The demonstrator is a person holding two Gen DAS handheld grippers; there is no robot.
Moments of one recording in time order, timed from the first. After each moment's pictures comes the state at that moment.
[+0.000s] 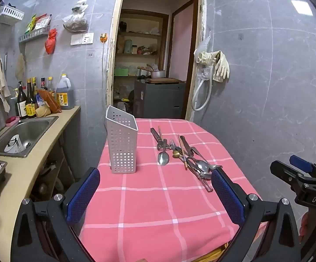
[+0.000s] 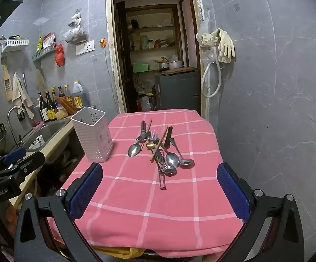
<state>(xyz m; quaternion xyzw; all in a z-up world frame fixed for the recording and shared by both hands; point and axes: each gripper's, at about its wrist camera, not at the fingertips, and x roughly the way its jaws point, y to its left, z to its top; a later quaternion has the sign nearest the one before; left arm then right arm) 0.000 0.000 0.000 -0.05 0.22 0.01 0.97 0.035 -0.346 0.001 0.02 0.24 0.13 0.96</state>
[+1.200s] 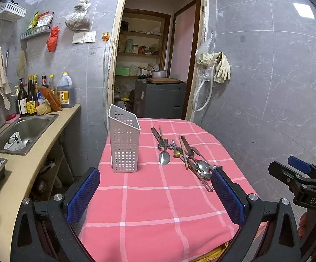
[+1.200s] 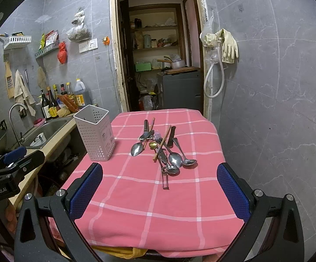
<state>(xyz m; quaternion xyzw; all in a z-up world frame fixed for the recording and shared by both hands) -0.001 0.002 -0.008 -0.06 0.22 0.01 0.97 0.037 -0.340 0.000 0.02 0.24 0.14 0.96</state>
